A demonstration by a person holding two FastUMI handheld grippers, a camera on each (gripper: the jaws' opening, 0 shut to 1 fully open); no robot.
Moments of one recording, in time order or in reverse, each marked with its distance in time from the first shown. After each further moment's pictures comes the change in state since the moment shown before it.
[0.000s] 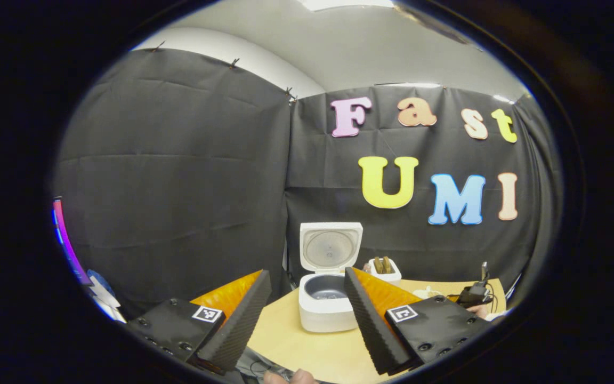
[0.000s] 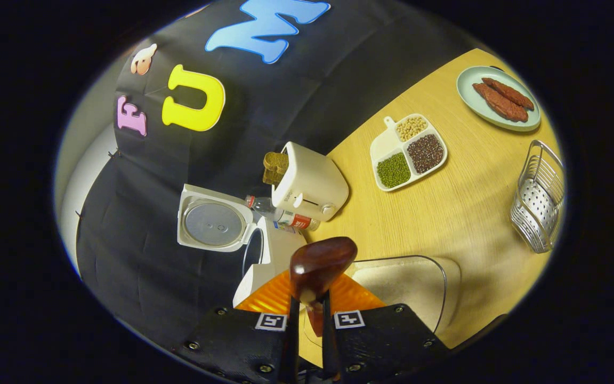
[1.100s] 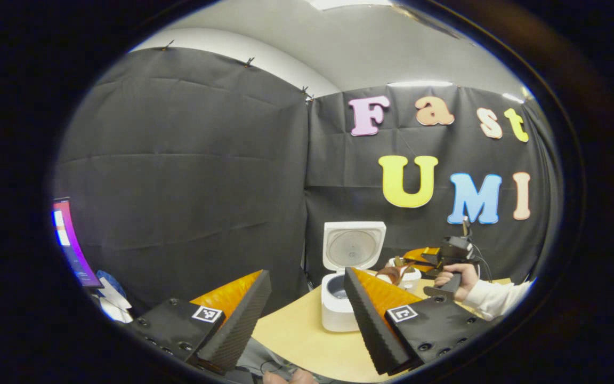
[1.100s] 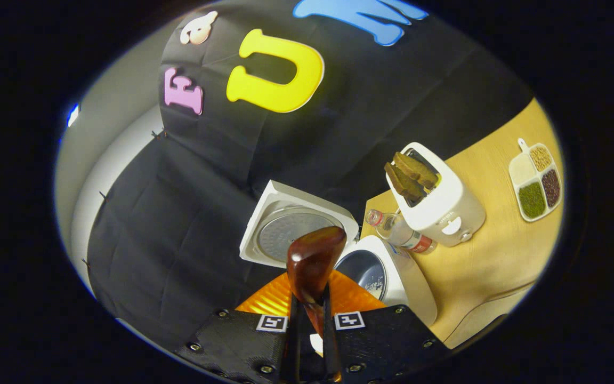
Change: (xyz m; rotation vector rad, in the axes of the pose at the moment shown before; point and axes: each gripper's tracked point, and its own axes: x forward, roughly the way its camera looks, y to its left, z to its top) left arm 0.001 0.055 -0.001 -0.002 0.016 0.103; right arm 0.151 0.223 0.003 -0.202 0.025 0.210
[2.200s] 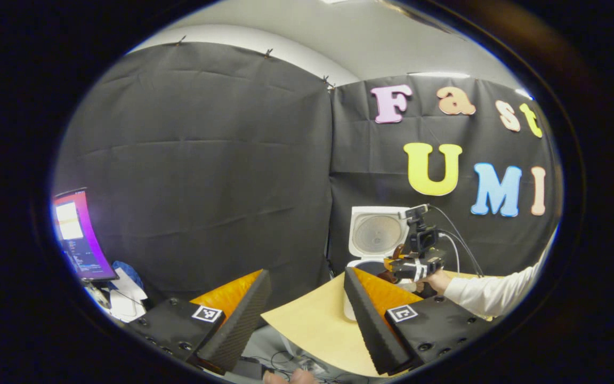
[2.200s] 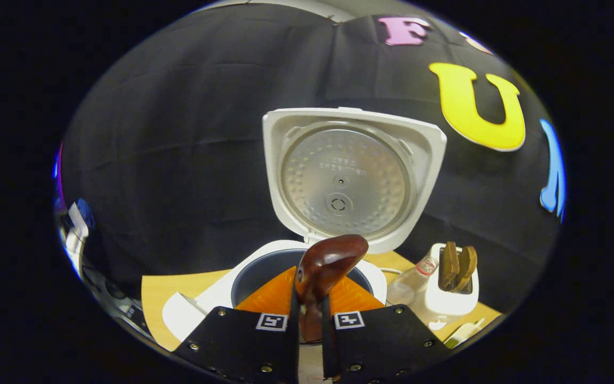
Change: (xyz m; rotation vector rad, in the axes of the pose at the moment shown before) left arm -0.017 0.037 -0.028 0.009 0.060 0.110; right arm 0.100 -0.018 -0.090 -1.216 0.103 -0.144
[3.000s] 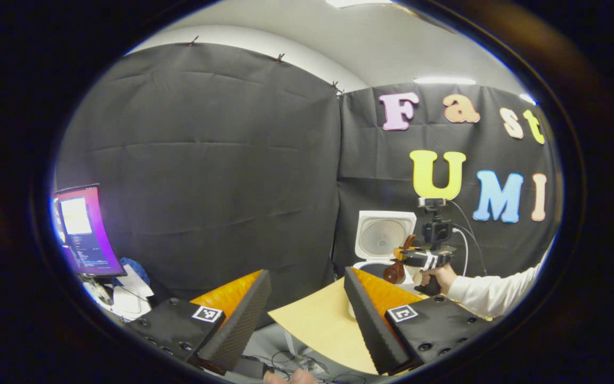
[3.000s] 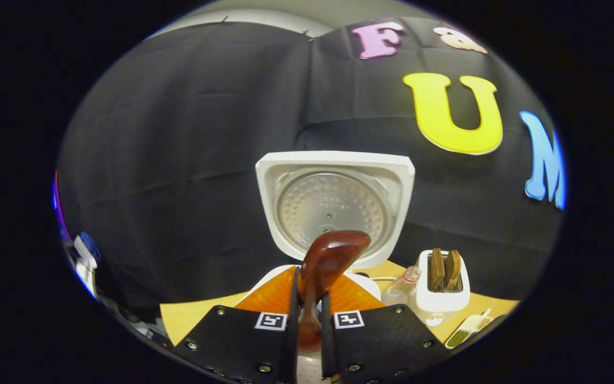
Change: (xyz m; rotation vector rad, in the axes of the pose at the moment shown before) left arm -0.040 0.030 0.011 -0.040 -0.030 0.020; right arm -0.046 -0.020 0.050 0.309 -0.094 -0.038
